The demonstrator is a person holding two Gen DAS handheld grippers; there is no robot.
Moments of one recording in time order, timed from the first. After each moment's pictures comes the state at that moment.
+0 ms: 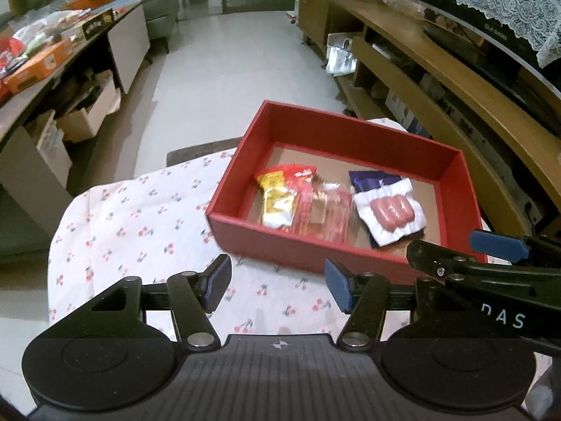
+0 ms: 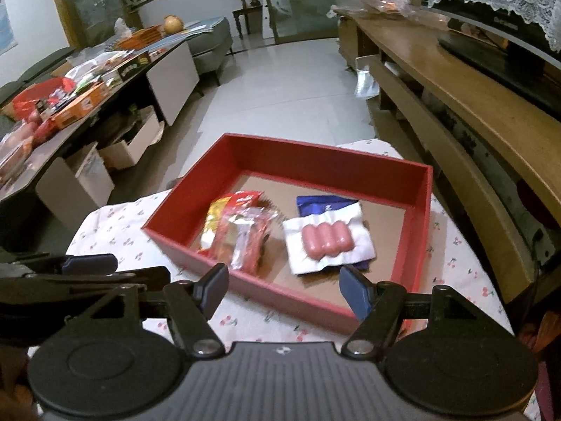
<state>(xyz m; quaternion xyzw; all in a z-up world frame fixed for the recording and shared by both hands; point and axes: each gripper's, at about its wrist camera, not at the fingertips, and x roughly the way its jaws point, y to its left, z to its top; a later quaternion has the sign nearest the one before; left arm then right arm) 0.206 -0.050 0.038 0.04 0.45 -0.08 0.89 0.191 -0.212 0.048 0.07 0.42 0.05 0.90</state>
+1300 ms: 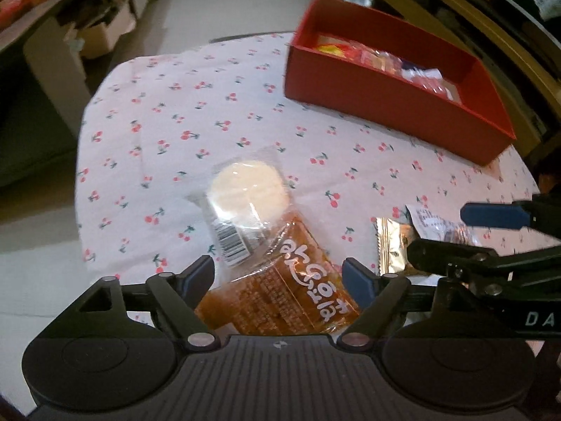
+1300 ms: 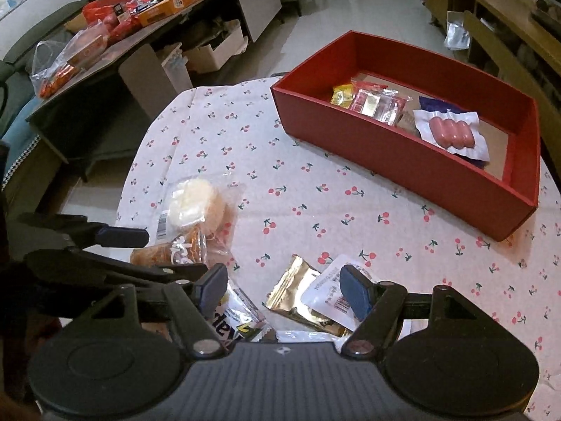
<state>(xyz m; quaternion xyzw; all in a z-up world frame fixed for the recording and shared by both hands) 0.132 0.045 -0.017 0.03 0.53 -0.10 0.84 0.117 -0.127 0.011 0.03 0.50 0.17 0.85</state>
